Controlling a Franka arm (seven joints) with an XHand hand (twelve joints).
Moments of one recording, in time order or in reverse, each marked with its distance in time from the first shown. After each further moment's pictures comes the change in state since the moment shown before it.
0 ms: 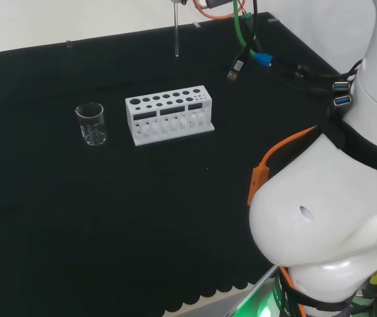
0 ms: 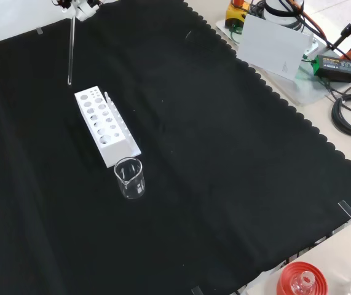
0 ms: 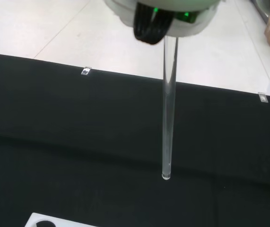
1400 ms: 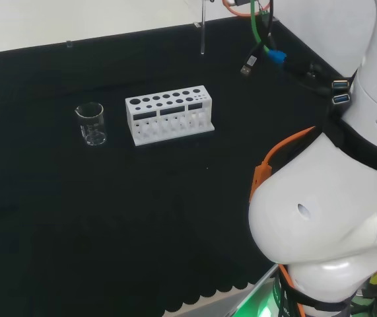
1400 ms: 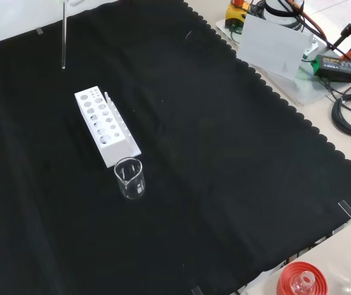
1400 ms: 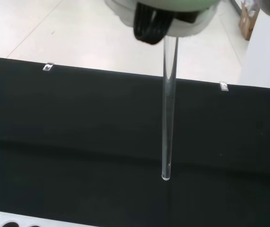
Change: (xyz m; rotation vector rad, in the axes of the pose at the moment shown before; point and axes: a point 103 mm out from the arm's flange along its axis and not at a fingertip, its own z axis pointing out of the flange) arm -0.063 -0.014 0.007 0.010 -0.001 0.071
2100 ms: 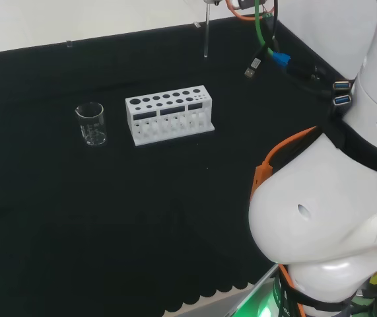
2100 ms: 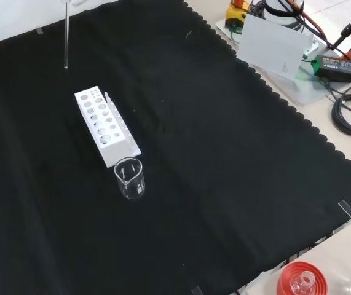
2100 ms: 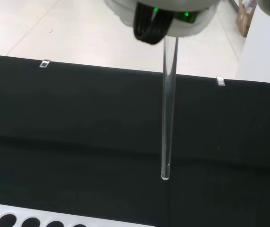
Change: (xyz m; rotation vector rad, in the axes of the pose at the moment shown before) arm -0.002 -0.005 0.007 0.006 0.006 0.004
